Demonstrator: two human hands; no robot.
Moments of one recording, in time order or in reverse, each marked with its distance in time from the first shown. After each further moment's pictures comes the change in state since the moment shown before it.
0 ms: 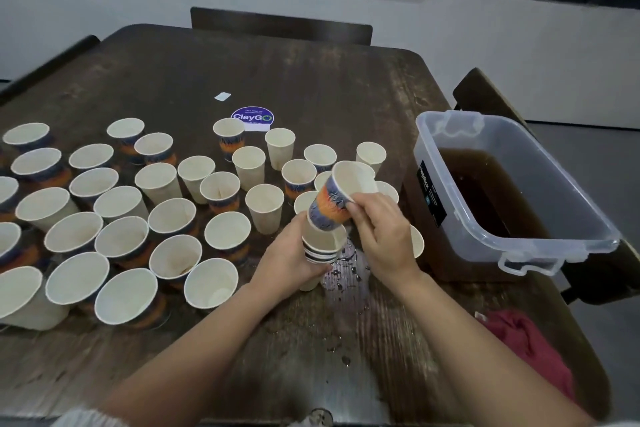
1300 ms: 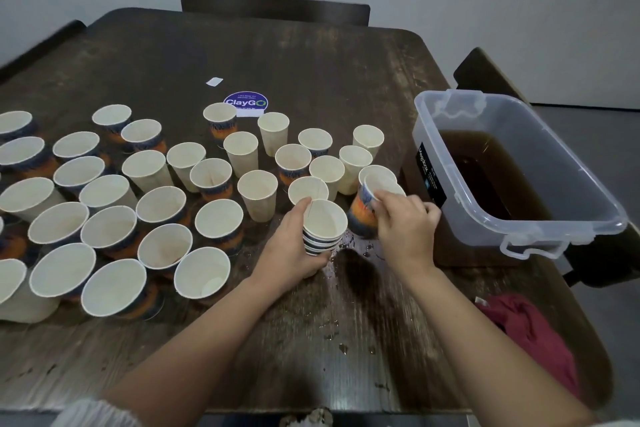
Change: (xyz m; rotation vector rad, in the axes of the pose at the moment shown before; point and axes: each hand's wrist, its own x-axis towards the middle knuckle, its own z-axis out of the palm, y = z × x) left_hand -0.001 -0.010 0.017 0.089 0.019 0.015; right_hand -0.024 0.034 -0.008 -0.452 0.003 0.190
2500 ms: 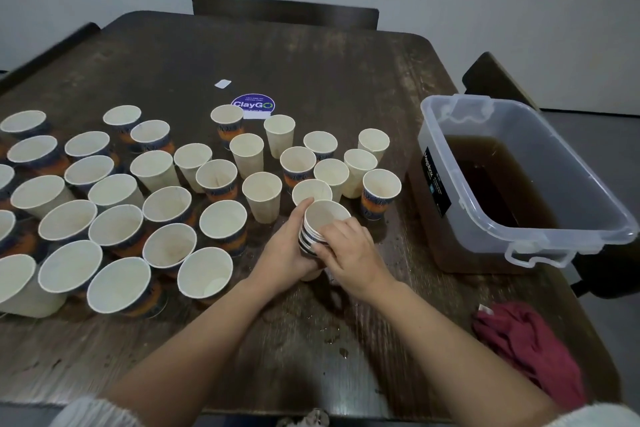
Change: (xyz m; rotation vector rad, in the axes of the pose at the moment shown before) left_hand -0.001 -0.006 -0.005 -0.165 -0.064 -0.050; right_hand -0.030 -0.028 0.039 0.281 -0.396 -0.296
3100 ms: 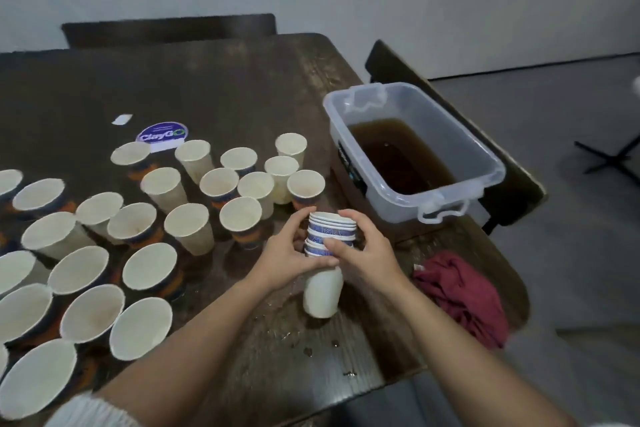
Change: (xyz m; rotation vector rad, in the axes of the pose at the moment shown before) left_hand 0.026 0.054 0.047 -0.242 -0.358 0.100; right_hand -0.060 0.028 -0.080 0.754 0.224 0.738
